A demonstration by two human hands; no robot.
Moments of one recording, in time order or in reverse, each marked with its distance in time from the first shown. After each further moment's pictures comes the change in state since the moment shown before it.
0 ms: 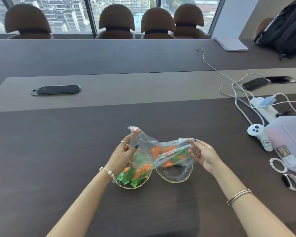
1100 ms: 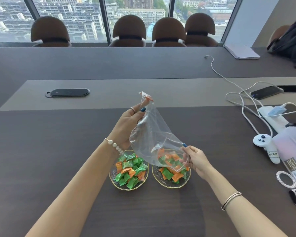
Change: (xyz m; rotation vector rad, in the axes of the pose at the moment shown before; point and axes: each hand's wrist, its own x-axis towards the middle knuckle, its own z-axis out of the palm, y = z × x) left_hand 0.005 0.118 0.030 -0.491 -0.042 0.103; right_hand 0.001 0.000 0.007 -0.254 -0.186 -0.059
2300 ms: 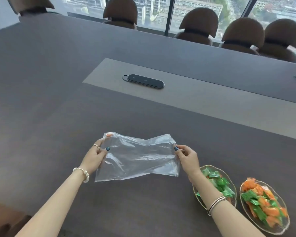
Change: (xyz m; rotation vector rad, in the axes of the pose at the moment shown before) left_hand -0.130 -0.047 -0.441 0.646 0.650 -0.126; right_hand 0.028 0.039 0.345 -0.376 -0.109 -0.303
